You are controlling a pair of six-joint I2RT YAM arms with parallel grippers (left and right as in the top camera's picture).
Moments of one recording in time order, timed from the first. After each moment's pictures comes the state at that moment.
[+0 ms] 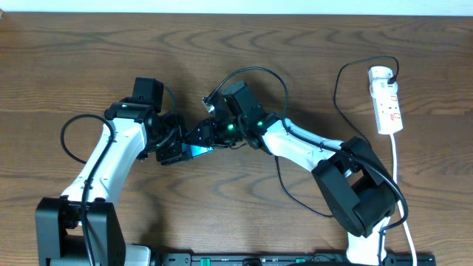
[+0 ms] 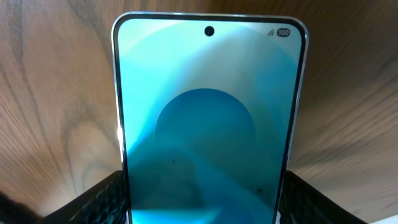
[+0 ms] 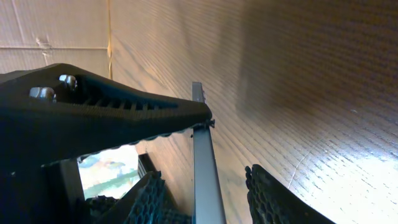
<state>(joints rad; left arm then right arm) -0.10 1.58 1.05 -0.89 0.37 -1.87 0.69 2.02 1.24 -0.02 -0.78 0.78</state>
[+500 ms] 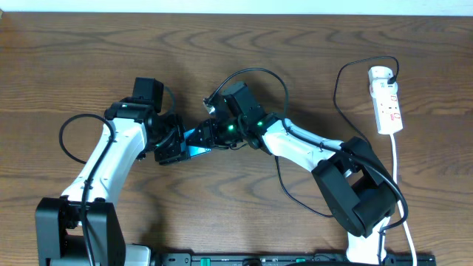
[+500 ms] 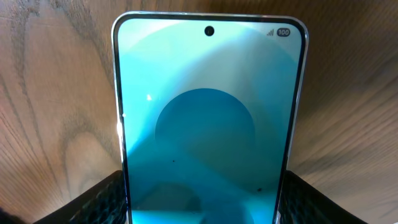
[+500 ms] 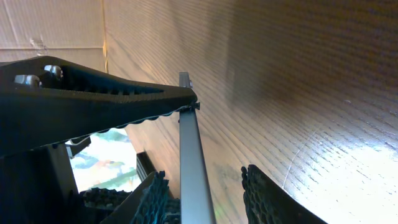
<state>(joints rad) -0.10 1.58 1.05 -0.89 0.33 -1.87 0.69 2.02 1.24 -0.04 -0.78 0.79</state>
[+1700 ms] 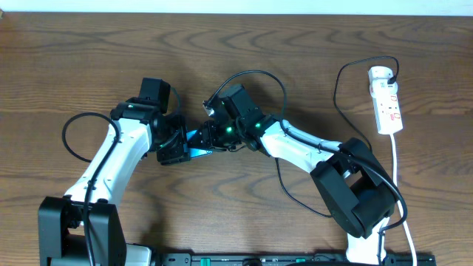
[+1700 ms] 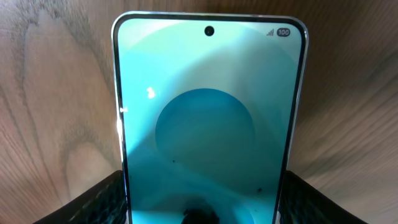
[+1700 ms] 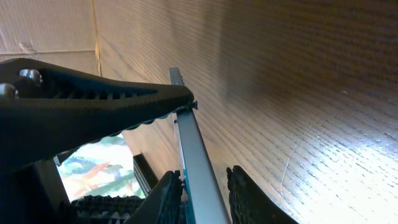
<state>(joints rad) -0.13 1.58 1.05 -0.88 0.28 -1.87 0.71 2.02 1.24 -0.06 -0.75 0.81</state>
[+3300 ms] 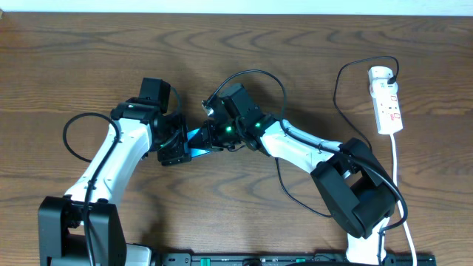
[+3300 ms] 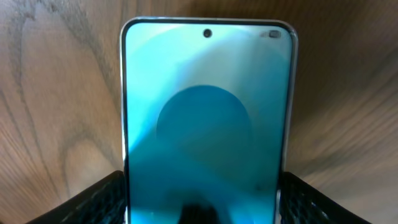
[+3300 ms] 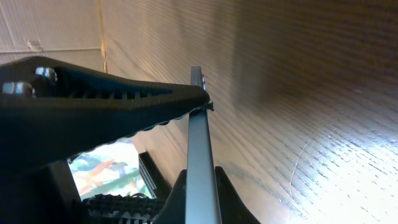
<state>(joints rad) -0.13 1.58 1.05 -0.88 0.29 -1.87 0.71 2.02 1.25 -0.06 -0.77 0.82</state>
